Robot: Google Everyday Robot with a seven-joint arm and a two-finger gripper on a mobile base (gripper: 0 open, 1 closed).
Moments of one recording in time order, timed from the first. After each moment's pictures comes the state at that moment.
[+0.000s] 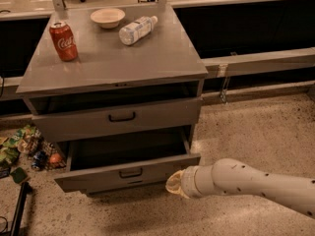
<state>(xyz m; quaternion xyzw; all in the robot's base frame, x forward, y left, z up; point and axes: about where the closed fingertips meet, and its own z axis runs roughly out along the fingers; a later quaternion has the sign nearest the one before) 0.465 -0.049 0.519 -0.63 0.69 0.14 0.33</state>
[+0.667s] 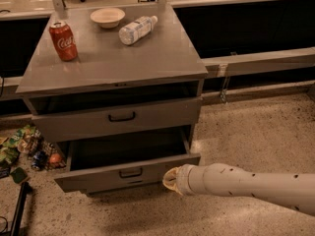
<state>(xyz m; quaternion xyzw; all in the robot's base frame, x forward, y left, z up) 0.491 -0.038 0.505 -0.63 0.69 0.09 0.36</state>
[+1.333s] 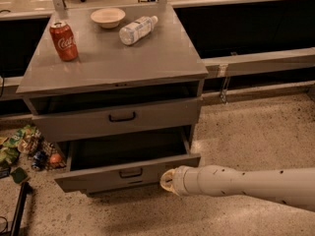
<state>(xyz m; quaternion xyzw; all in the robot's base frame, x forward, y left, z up) 0.498 -0.030 0.481 -0.64 0.67 0.08 0.36</state>
